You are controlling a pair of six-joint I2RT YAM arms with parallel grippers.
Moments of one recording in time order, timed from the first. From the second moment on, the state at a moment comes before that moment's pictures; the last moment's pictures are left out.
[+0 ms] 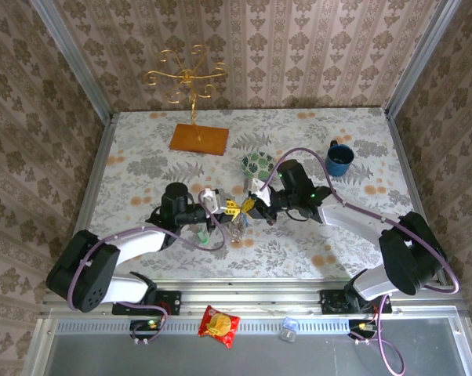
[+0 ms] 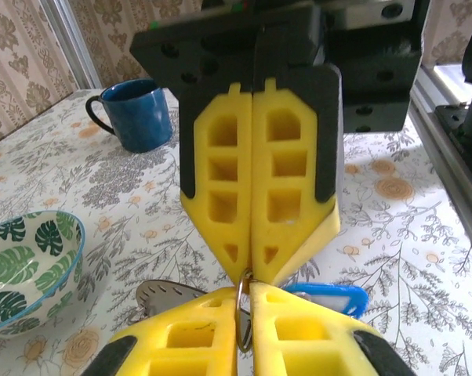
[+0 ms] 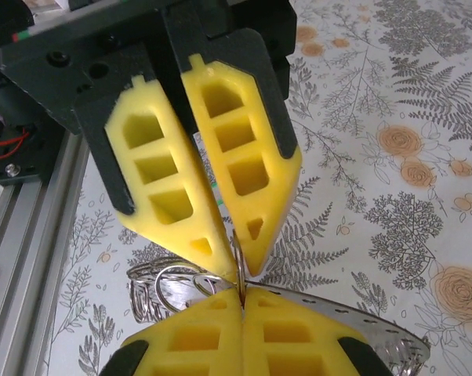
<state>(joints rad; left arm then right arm) -0.58 1.32 0.42 0.60 0.84 0.36 0.58 1.46 0.87 -0.12 -0.71 -0.46</state>
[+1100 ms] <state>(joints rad) -0.60 1.28 0.51 0.36 0.80 0.51 0.62 1.46 0.91 -0.29 -0.59 -0.57</state>
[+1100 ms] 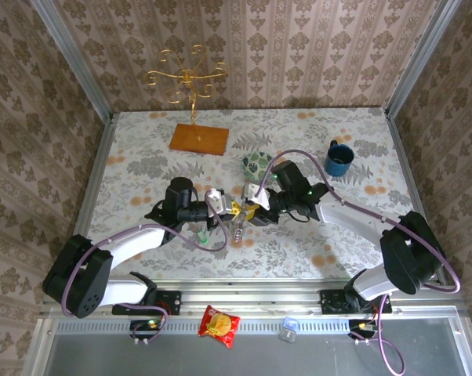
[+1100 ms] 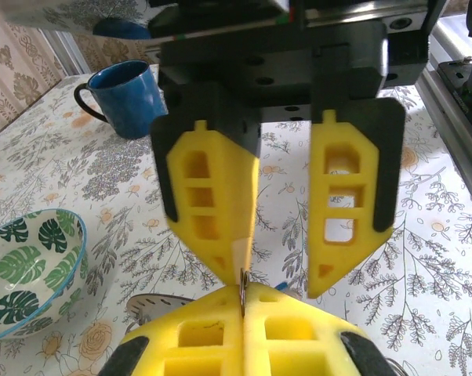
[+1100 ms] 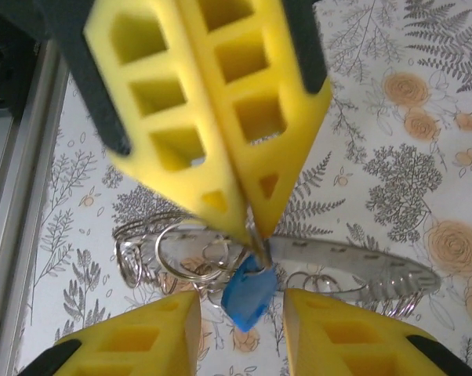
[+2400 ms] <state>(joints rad) -0.59 1.28 0.45 0.49 0.78 0.45 0.62 1.52 0.89 -0.21 -0.61 -0.49</state>
